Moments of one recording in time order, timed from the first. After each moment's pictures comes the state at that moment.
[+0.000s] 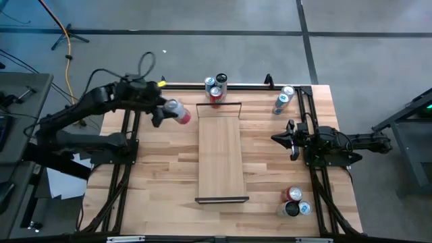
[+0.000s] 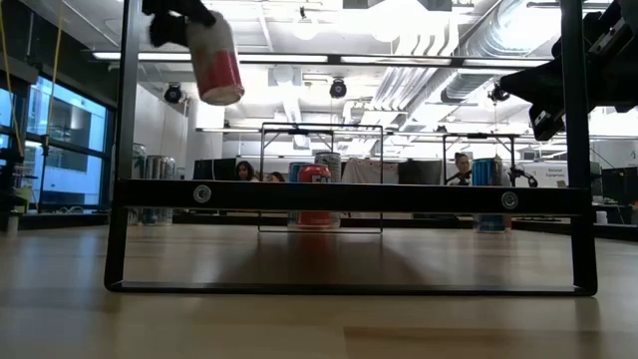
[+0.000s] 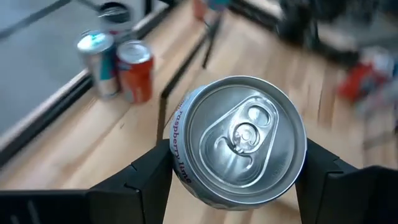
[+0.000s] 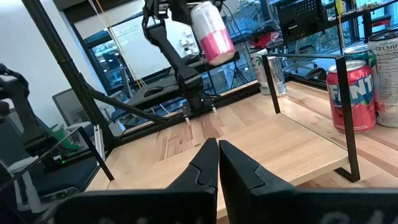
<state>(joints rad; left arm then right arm) 0.41 0.97 1.15 -0.87 0.09 -0.10 0.06 0.01 0.01 0.04 0.15 0.34</state>
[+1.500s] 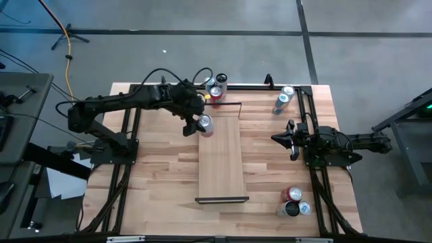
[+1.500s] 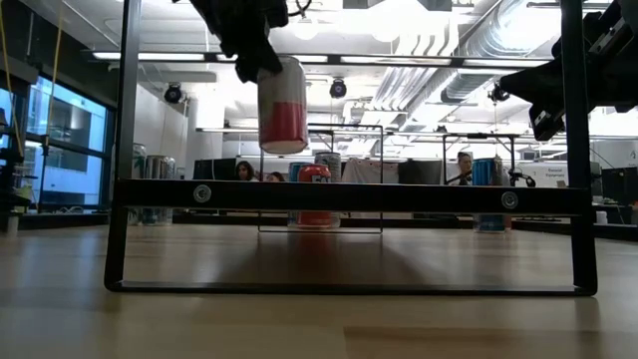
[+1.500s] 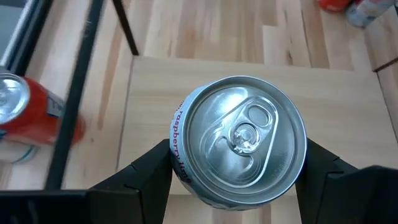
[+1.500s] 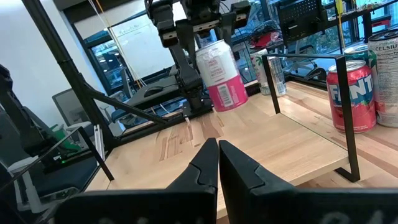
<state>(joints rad) 0.30 1.45 1.30 -0.73 0.20 0.14 0.06 0.01 0.01 0.04 0.15 0.34</state>
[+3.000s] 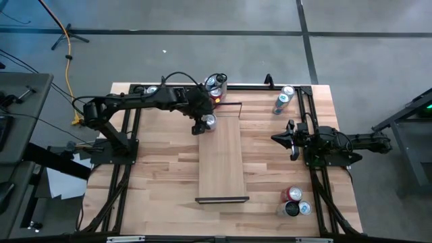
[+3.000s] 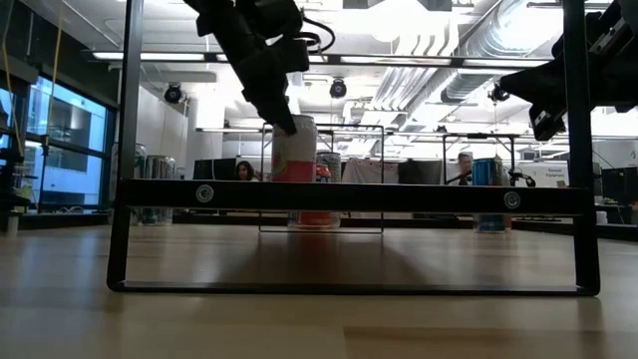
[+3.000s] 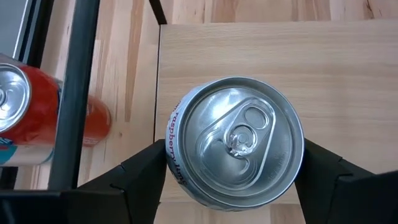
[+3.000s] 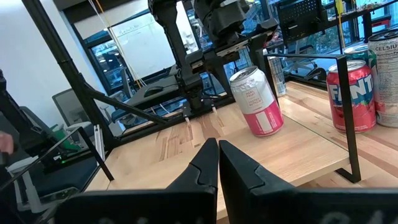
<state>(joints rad) 0.32 1.63 1.30 -0.66 0.09 0.28 0.06 0.01 0.01 0.04 0.15 0.34</state>
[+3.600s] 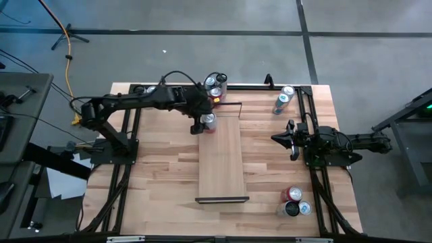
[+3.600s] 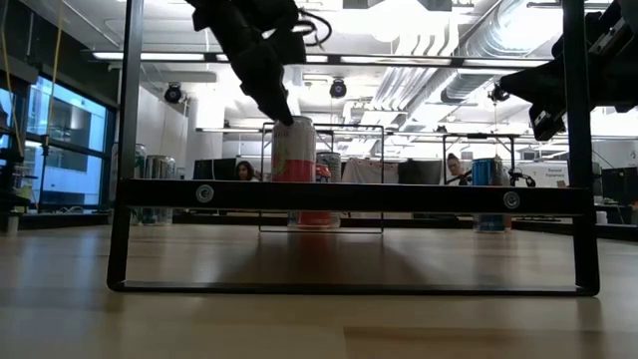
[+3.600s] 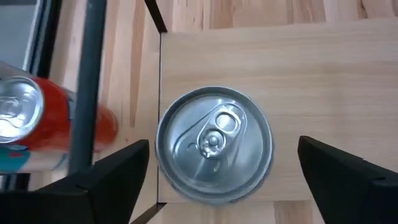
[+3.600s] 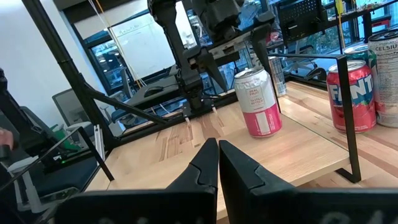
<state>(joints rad) 0.32 1.60 1.30 -0.66 0.09 0.32 0.06 0.01 0.01 0.04 0.15 0.34</state>
